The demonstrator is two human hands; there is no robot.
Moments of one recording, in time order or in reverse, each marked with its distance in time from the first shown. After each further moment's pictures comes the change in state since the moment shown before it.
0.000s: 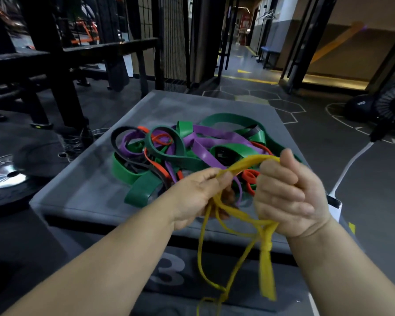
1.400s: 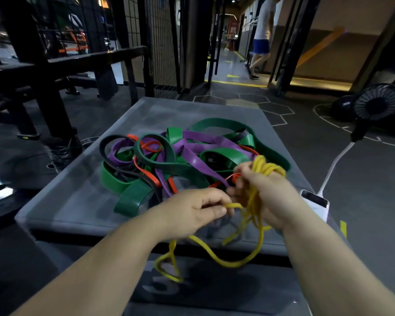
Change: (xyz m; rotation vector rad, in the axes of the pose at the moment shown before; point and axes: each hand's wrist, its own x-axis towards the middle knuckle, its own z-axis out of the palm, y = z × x) left_hand -0.012 0.012 0.001 0.875 -0.134 0.088; right_hand 0.006 0.002 -0.010 -0.706 0.938 -0.193
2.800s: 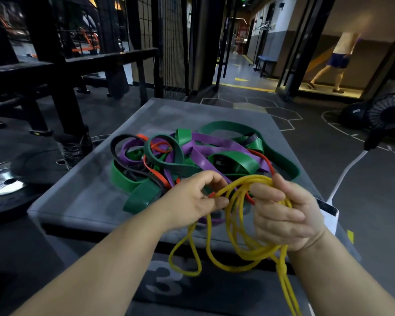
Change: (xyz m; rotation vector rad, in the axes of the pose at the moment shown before) left_hand 0.003 -0.012 -0.009 -0.224 0.177 -0.001; right_hand -0.012 0.002 -0.009 0.624 -1.055 0.322
